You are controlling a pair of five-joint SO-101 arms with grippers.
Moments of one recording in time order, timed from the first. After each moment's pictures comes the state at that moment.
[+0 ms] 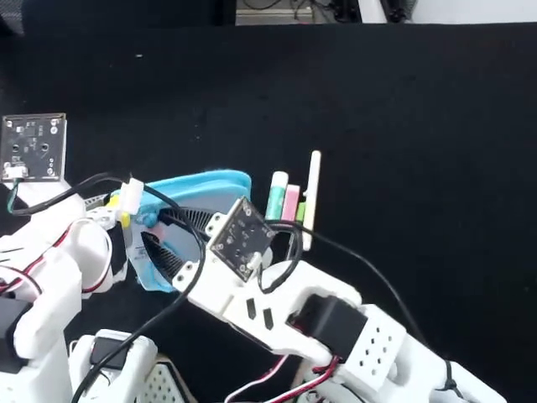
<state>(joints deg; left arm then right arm) 4.3 -56.6 10.7 99.9 5.9 -57.1 -63.5 55.0 31.4 -0.4</state>
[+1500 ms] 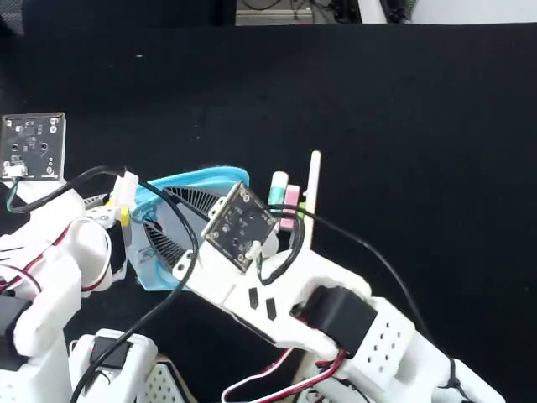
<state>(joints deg) 4.3 -56.6 10.9 99.8 5.9 -55.6 -58.3 44.6 39.8 2.8</state>
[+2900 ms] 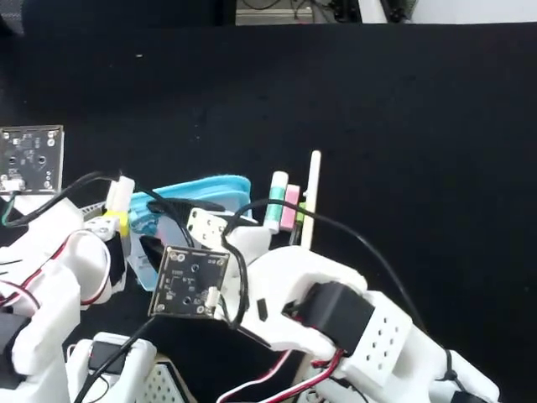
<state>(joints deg) 4.3 -56.7 13.8 99.7 5.9 -58.3 -53.1 35.3 48.3 29.9</state>
